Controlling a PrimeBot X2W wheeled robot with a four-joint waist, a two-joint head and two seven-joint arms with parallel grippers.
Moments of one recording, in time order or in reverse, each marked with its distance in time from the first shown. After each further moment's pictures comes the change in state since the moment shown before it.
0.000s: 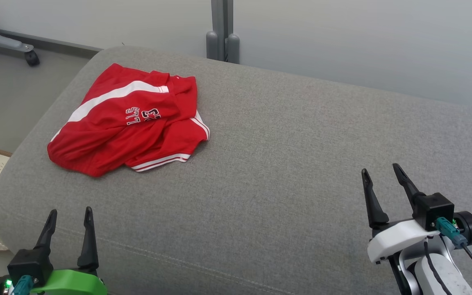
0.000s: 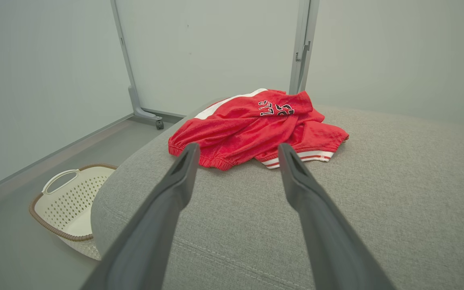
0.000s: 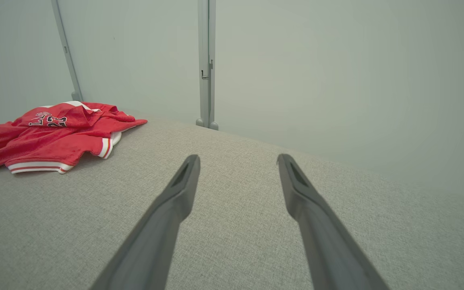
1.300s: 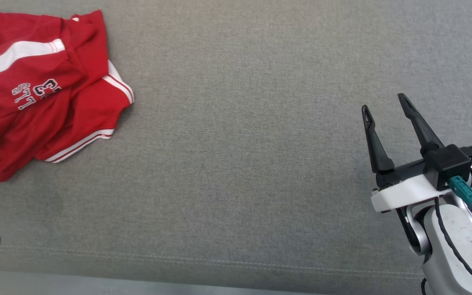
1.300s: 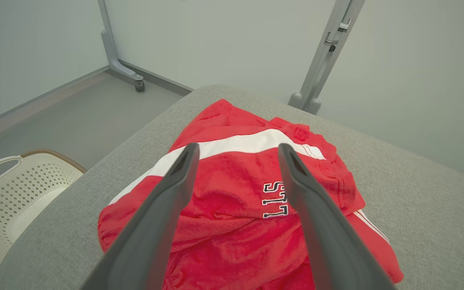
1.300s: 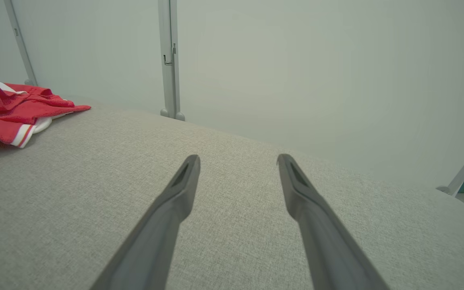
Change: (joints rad) left arm -0.576 0.145 0.216 0.235 -0.278 -0.009 0.365; right arm -0.156 -0.058 0.024 -0.161 -0.082 0.031 -0.004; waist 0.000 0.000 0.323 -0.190
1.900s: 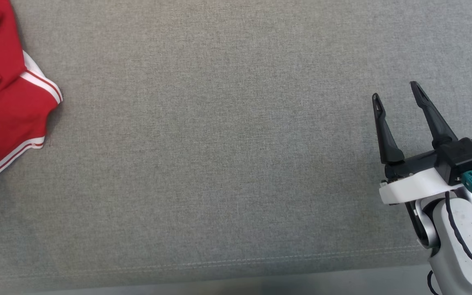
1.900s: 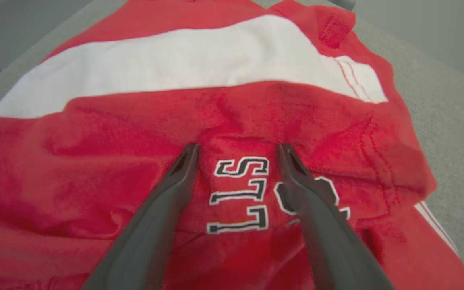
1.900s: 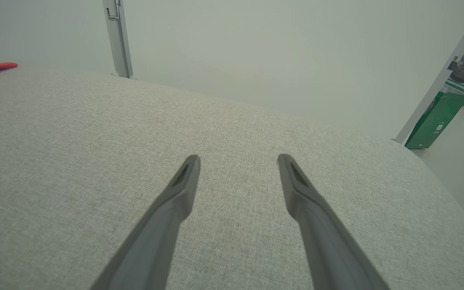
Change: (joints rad) left arm -0.199 0.067 0.011 0.291 -0.032 0.044 0.182; right arm -0.015 -0.020 -0.022 -0.038 -0.008 -0.001 0.000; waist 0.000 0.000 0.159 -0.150
